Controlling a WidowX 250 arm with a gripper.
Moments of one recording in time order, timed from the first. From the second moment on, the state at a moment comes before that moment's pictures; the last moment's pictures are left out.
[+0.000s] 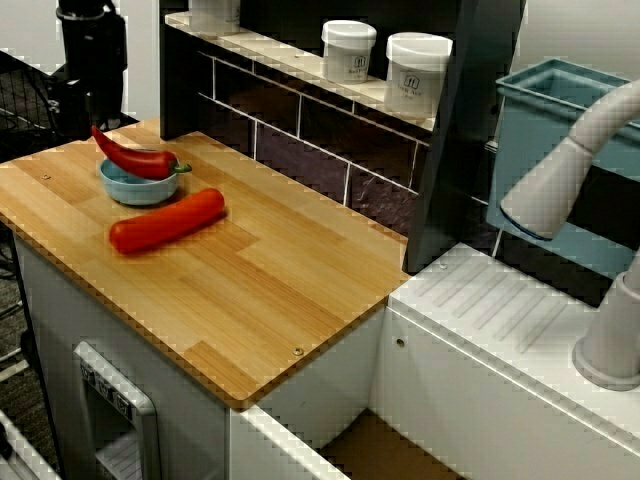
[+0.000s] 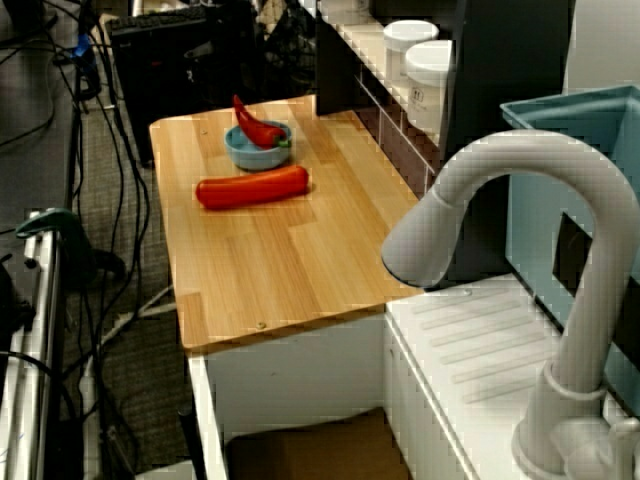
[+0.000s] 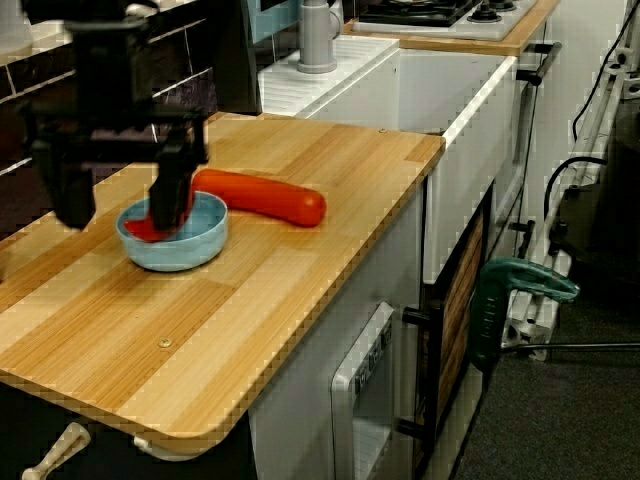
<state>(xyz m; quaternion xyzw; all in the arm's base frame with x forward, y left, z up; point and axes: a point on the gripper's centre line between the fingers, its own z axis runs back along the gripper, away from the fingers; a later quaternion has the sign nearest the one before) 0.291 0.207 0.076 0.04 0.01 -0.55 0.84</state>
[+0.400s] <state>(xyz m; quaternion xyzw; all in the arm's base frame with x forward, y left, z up) 0.296 0.225 0.063 0.01 0.01 -0.57 0.82</state>
